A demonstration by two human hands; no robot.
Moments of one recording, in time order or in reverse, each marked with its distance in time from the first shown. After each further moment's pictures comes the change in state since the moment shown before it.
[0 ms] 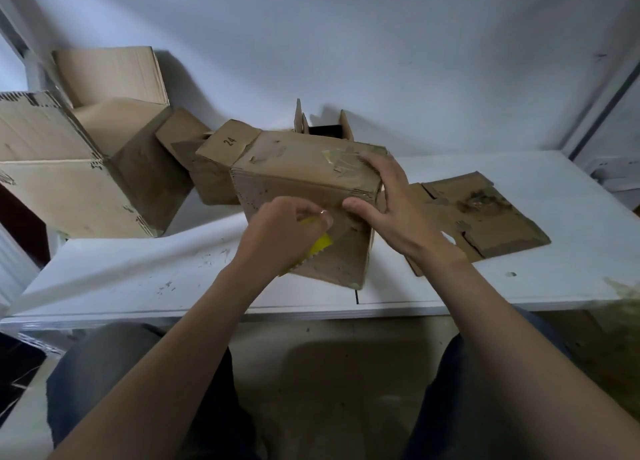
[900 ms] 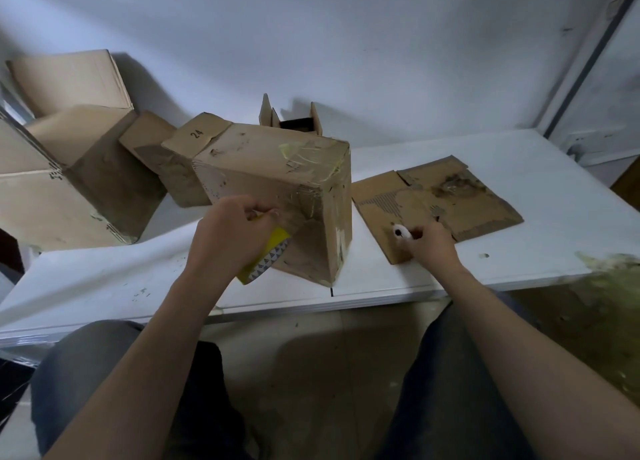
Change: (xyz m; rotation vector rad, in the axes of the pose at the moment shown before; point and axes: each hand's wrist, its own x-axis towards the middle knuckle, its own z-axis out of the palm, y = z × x) left_hand -0.011 0.016 0.001 0.111 0.106 -0.073; right_hand -0.055 0.151 -0.032 -0.167 0.086 0.615
